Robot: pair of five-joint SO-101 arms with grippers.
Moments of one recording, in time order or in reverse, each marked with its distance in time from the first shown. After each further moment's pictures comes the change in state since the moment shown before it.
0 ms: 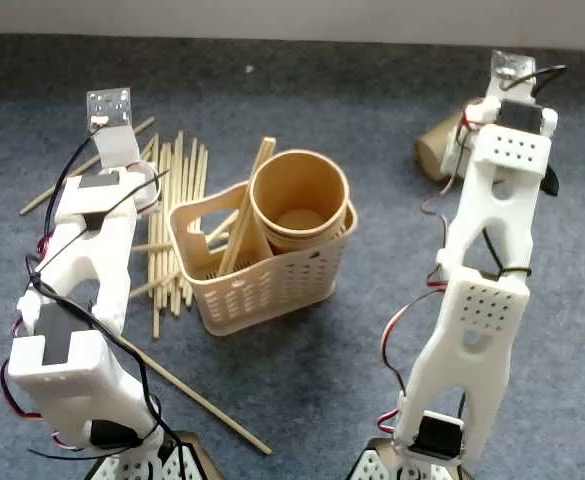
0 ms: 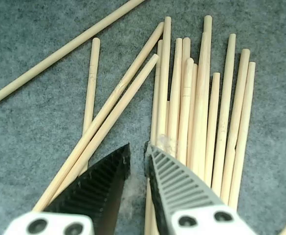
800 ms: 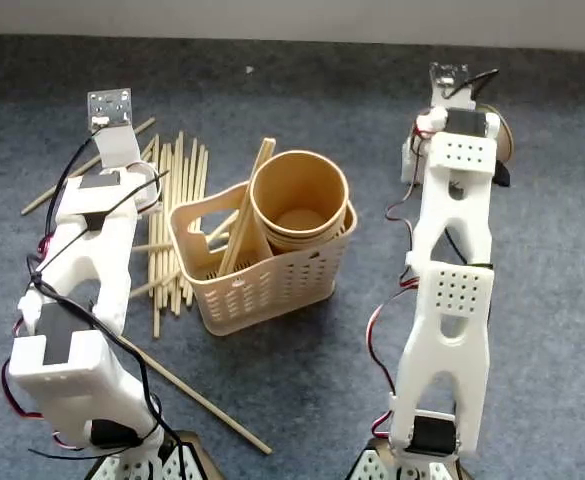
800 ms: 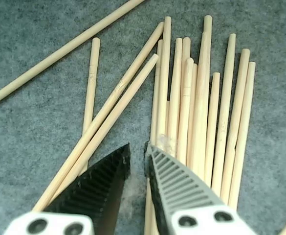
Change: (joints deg) left arm 0.0 0.0 0.0 0.0 0.0; right arm -6.8 13.4 -7.7 1.5 5.1
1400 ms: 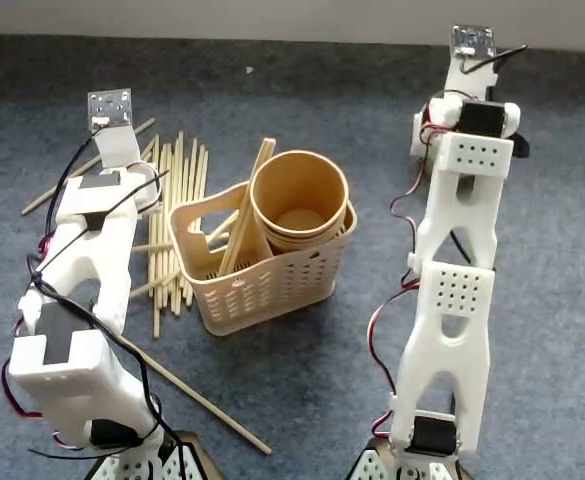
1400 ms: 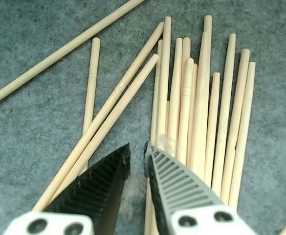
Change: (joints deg) left arm 0.0 0.0 0.0 0.0 0.0; right arm 0.4 2.1 -19.9 2.5 -3.3
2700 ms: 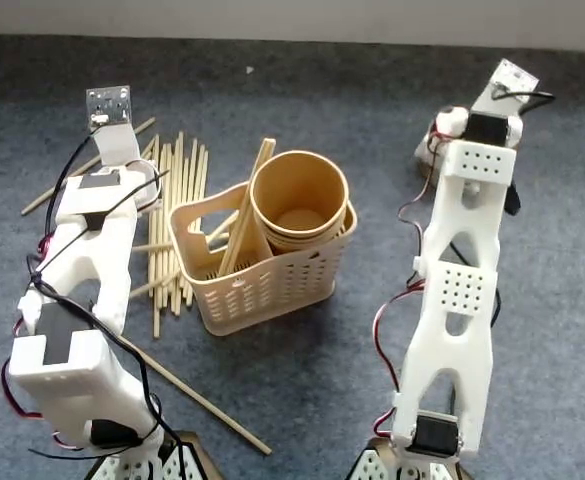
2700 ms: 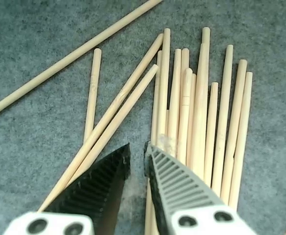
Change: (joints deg) left arm 0.0 0.0 0.0 -1.9 0.0; right arm 2.9 5.0 -0.6 1.0 -27.3
